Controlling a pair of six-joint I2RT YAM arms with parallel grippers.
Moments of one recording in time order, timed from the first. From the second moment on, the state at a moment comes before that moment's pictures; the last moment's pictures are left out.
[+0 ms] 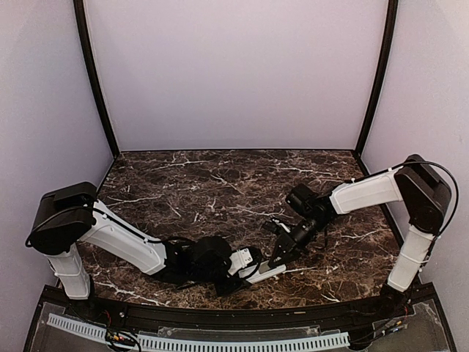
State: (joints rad) left arm -1.25 1.83 0.79 0.27 0.00 0.00; right arm 0.71 1.77 0.93 -0.52 -0.92 0.33
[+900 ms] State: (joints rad) left arm -1.25 1.83 0.79 0.27 -0.01 0.00; right arm 0.70 1.77 0.93 -0.53 -0.92 0.33
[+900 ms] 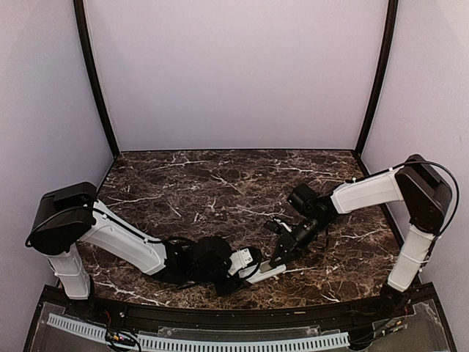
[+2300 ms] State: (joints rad) left arm -1.25 1.84 0.92 0.19 0.02 0.04; right arm 0.70 1.82 0.92 -0.47 -0.97 0.36
